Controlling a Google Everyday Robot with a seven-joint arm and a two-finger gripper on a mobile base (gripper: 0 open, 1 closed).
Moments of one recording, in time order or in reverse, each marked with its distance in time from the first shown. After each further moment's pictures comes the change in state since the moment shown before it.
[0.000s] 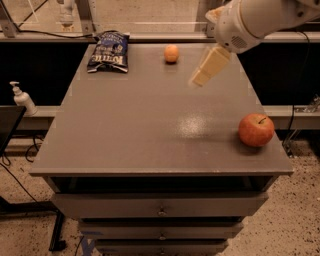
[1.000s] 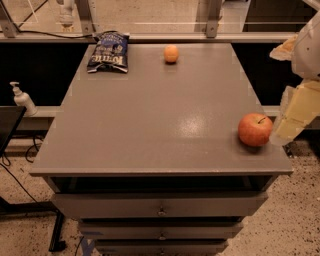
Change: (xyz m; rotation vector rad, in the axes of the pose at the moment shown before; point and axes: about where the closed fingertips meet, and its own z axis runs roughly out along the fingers) arm 0.084 0.110 -0.139 -0.203 0.401 0.039
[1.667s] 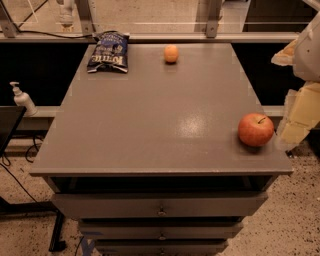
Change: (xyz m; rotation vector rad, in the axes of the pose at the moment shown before) arm 0.006 0.008 -0.001 -0.044 0.044 0.008
